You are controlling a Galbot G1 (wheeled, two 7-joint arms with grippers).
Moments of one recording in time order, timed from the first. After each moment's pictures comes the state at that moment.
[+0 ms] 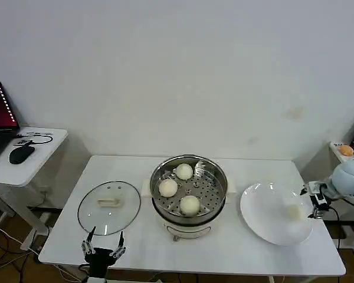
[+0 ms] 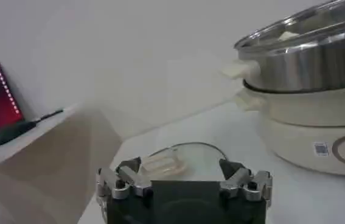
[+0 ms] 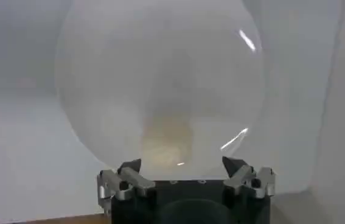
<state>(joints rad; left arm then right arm) 1.74 -1.41 -0.50 -2.08 0.24 0.14 -0.16 -0.15 0.41 -0.66 1.28 -0.21 -0.13 -1.01</state>
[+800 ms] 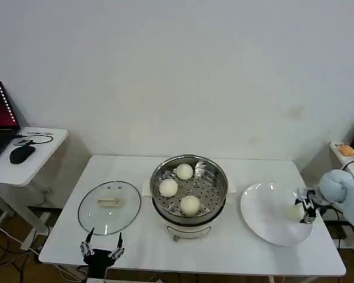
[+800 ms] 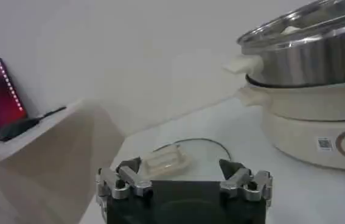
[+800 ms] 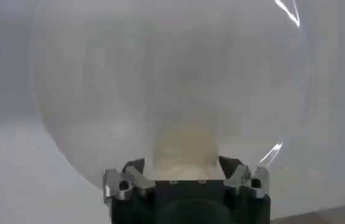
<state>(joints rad) 1.74 -1.41 -0.50 -2.08 0.24 0.14 -0.16 -0.24 0.53 -0.58 1.14 -0.25 -0.15 -1.01</state>
